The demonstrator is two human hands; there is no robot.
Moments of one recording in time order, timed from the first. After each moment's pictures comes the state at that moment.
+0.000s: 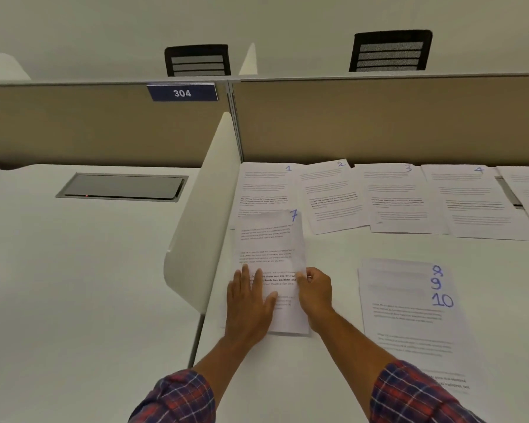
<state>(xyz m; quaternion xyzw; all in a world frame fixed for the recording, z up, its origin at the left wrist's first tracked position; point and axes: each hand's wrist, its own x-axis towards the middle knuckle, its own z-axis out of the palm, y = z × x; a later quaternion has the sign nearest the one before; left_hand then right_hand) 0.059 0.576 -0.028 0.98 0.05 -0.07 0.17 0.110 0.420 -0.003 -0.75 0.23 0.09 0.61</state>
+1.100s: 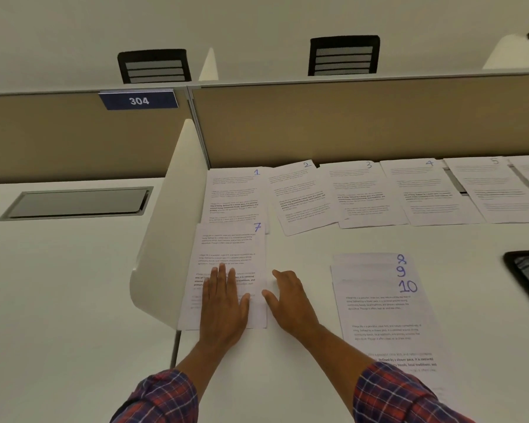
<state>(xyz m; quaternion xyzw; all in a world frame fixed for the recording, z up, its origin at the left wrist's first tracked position) 0.077 0.591 -0.045 0.99 -0.01 0.01 0.15 0.091 0.406 -0.012 -0.93 -0.01 0.10 0.35</state>
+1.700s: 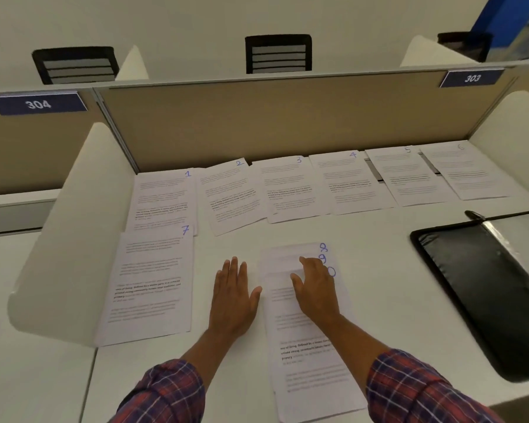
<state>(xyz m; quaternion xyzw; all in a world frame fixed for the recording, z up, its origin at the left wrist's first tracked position) 0.086 0.405 -0.030 0.98 -0.11 -0.06 0.17 0.074 0.189 -0.008 -0.95 0.11 -0.01 0.29</state>
